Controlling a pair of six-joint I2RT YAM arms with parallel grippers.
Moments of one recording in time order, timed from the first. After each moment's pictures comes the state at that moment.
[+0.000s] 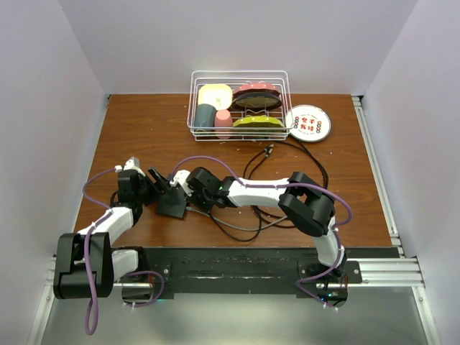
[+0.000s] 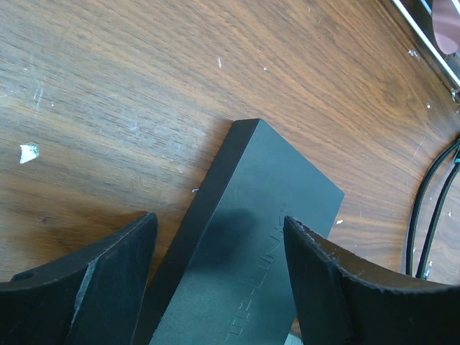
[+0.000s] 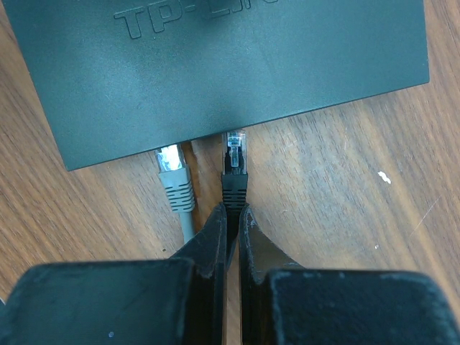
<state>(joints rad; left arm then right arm) 0.04 1.17 0.31 0.18 0.20 -0.64 1.07 2.04 1.37 -0.23 0.01 -0.05</state>
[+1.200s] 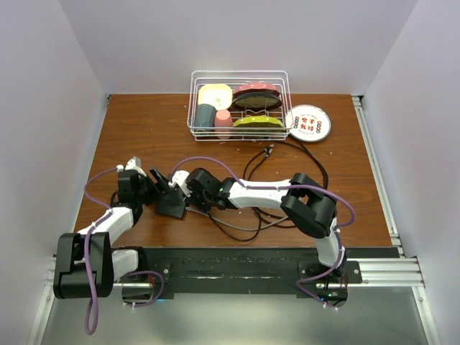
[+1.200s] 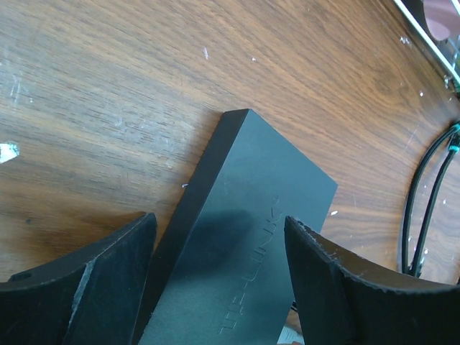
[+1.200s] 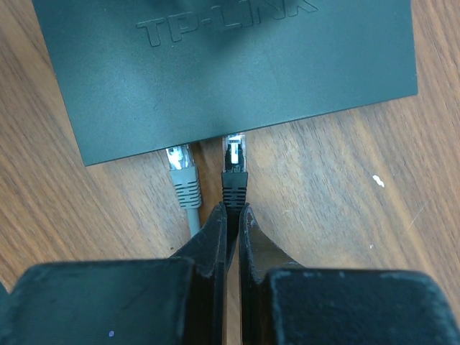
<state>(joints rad) 0.04 1.17 0.31 0.19 0.24 -0.63 1.09 2.01 1.35 -0.20 0.03 -0.06</state>
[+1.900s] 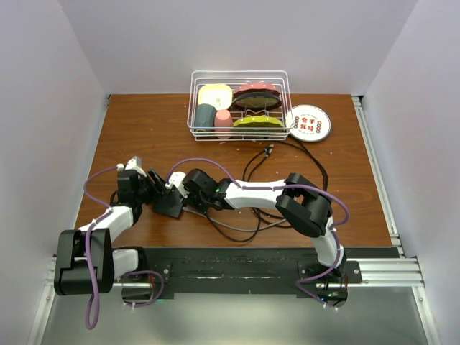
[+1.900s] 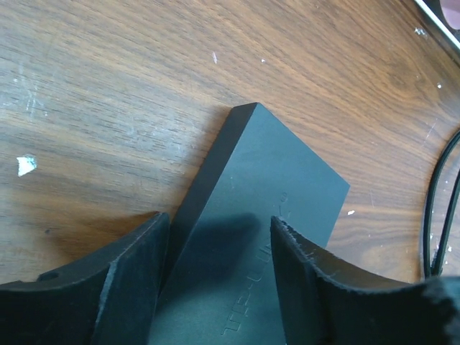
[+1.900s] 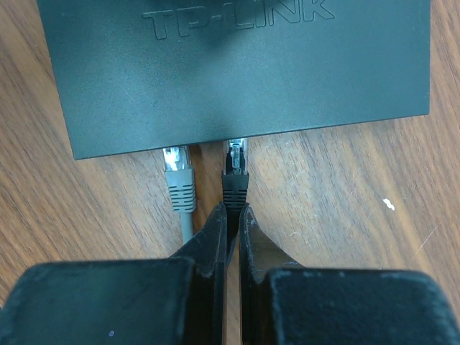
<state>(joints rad) 0.05 1.19 0.31 0.20 0.25 -0.57 1.10 2.06 1.40 -0.19 0.02 -0.08</state>
